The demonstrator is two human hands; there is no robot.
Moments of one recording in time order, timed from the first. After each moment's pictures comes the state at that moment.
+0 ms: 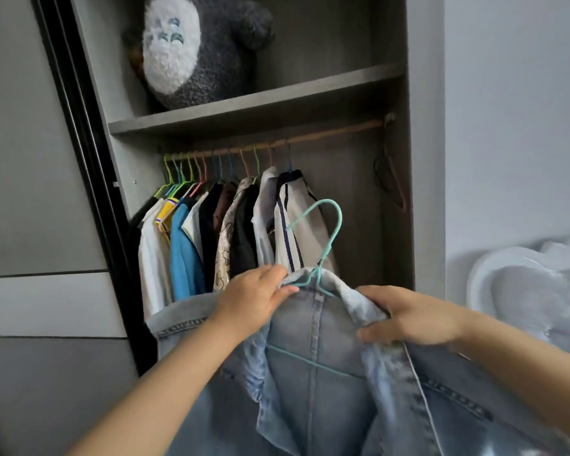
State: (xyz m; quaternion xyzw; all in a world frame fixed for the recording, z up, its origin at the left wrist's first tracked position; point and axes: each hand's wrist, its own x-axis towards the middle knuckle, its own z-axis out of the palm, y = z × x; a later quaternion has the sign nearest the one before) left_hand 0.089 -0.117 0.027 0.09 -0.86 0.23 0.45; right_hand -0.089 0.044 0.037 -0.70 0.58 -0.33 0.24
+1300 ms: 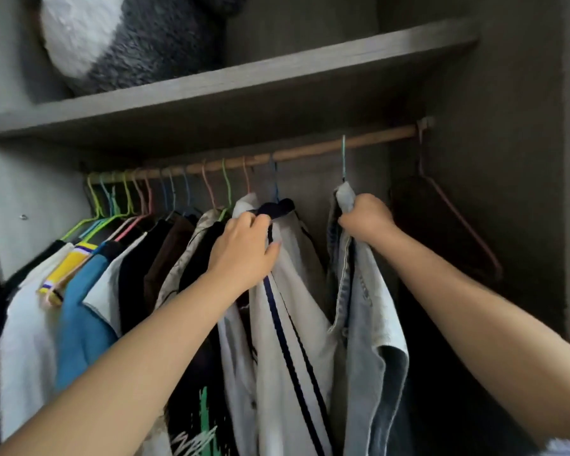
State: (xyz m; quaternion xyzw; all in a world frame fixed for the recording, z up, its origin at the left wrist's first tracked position) left_hand -0.060 -0.335 0.123 0.35 -0.86 0.14 0.34; right_hand -0.230 -0.269 0.145 -0.42 0.78 -0.46 -0.05
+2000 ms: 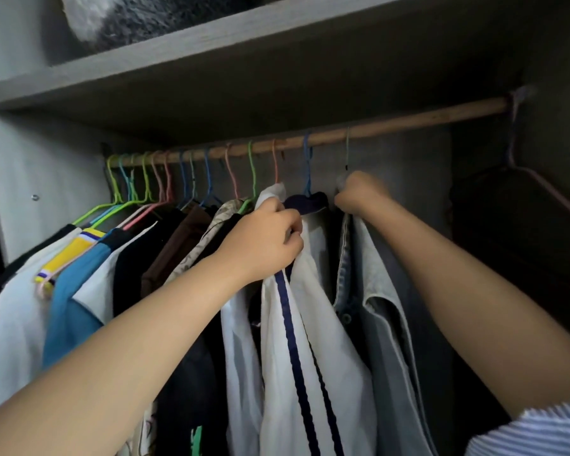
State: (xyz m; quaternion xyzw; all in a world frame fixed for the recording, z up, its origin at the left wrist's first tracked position) left_hand -0.079 -0.394 0.137 0.30 -0.88 0.12 0.34; right_hand -0.251 -0.396 0.179 -0.52 0.77 -0.35 -0.10
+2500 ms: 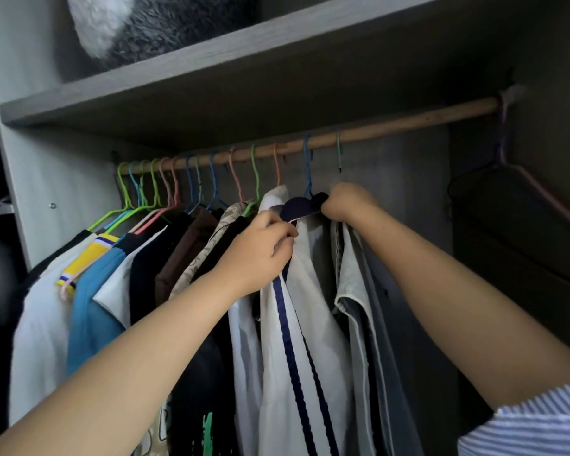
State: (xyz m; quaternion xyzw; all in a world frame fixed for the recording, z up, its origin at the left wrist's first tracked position) left_hand -0.069 -0.405 0.114 0.27 -0.88 0.03 0.39; right_hand -0.234 -0.397 0.169 -0.51 0.80 -0.31 -0.07
